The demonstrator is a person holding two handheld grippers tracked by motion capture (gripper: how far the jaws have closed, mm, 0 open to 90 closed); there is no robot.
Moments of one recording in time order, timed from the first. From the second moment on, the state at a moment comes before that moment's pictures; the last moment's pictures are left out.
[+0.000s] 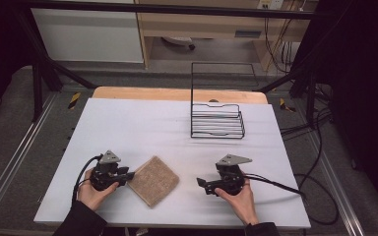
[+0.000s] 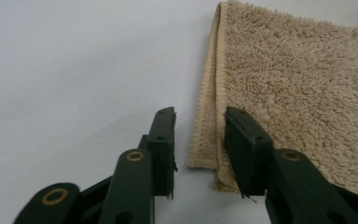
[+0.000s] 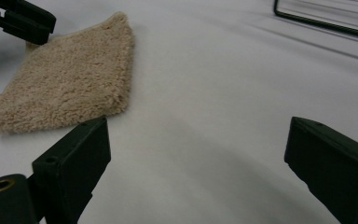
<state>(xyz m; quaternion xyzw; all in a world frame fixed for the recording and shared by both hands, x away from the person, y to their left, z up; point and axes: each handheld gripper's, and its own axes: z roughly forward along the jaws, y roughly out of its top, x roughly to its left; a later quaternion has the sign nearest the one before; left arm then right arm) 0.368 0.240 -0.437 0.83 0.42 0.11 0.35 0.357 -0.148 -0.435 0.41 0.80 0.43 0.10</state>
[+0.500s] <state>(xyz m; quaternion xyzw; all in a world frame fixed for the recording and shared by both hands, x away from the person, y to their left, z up) 0.369 0.233 -0.440 0.84 0.41 0.09 0.34 0.358 -0.081 -0.439 0.40 0.81 0.42 0.08</state>
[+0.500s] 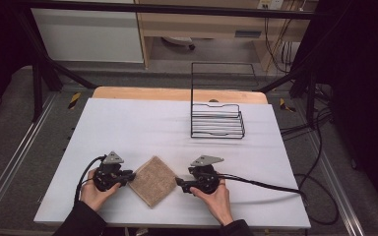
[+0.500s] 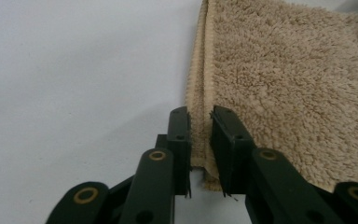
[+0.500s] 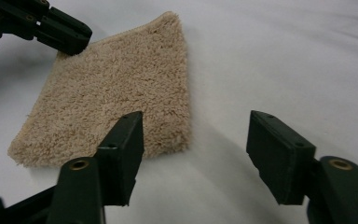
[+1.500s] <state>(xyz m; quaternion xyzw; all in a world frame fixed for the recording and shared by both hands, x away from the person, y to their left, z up) 0.369 0.230 -0.442 0.84 0.42 0.10 0.34 0.360 -0.059 -0.453 0.45 0.80 0.41 0.04</state>
